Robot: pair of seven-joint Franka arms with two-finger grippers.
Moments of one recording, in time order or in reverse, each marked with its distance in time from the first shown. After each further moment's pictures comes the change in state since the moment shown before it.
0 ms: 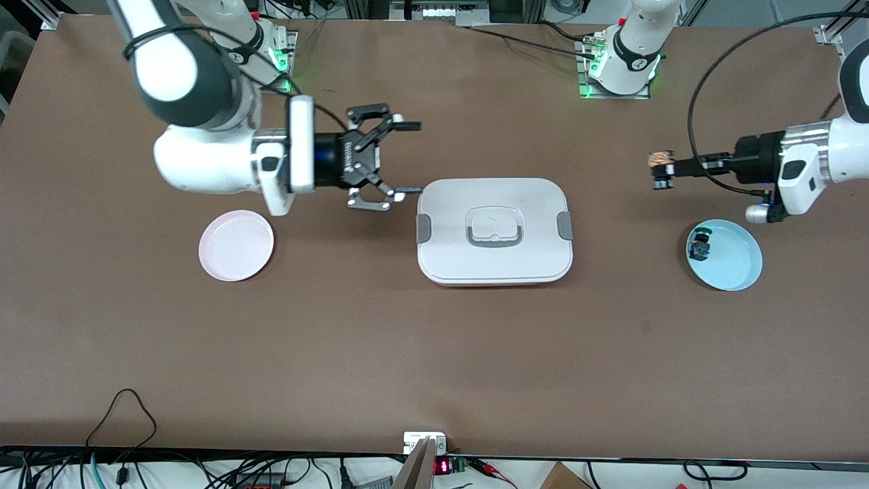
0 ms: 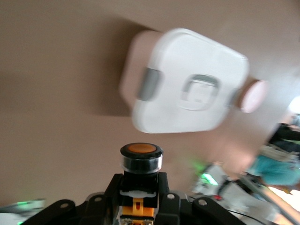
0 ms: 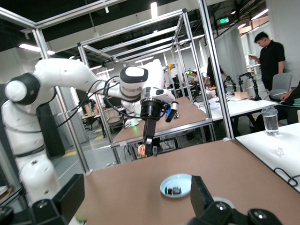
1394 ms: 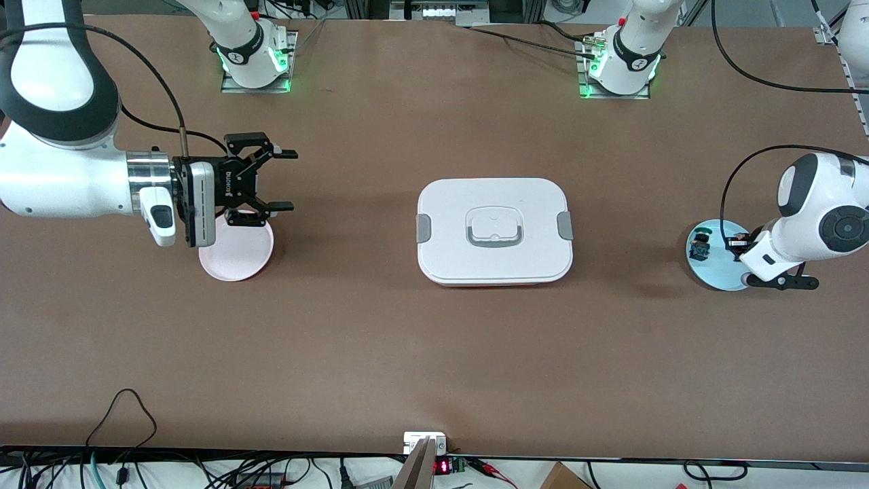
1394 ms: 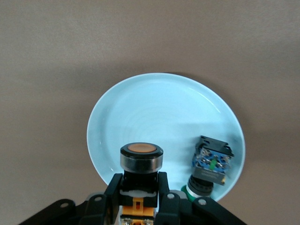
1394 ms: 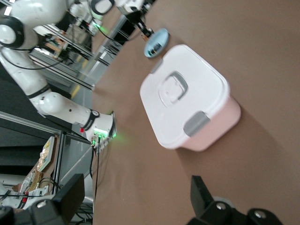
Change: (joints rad) left arm 0.024 0.489 0.020 -0.004 1.187 0.501 -0.094; right arm -0.104 -0.036 -0.192 0.049 -0.675 -0.327 0.822
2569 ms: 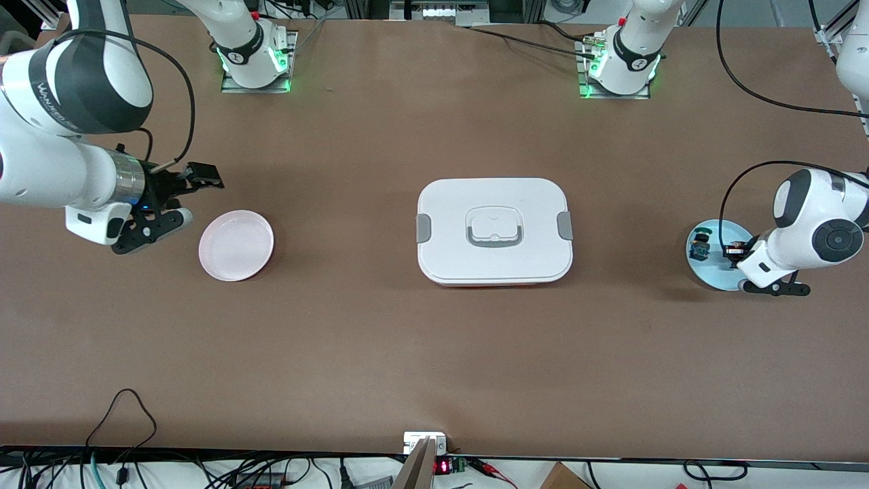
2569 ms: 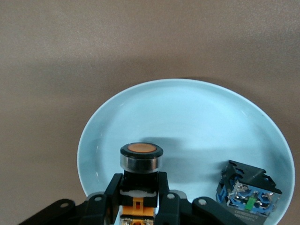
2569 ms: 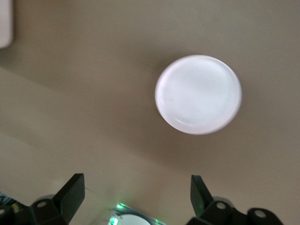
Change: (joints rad) left arm 0.010 0.107 0.038 0.033 0.056 0.054 0.000; right arm -0.012 -0.003 -0.003 0.094 -0.870 -0.102 0.646
